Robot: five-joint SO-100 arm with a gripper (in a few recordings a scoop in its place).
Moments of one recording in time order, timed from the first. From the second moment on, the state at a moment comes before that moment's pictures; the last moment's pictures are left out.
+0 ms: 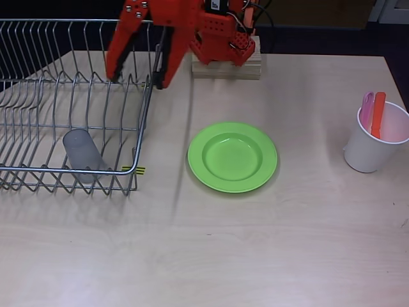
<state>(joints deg) 17.2 99.2 80.7 87.5 61.1</state>
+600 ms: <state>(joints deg) 34.5 63.5 61.5 86.7 44.6</state>
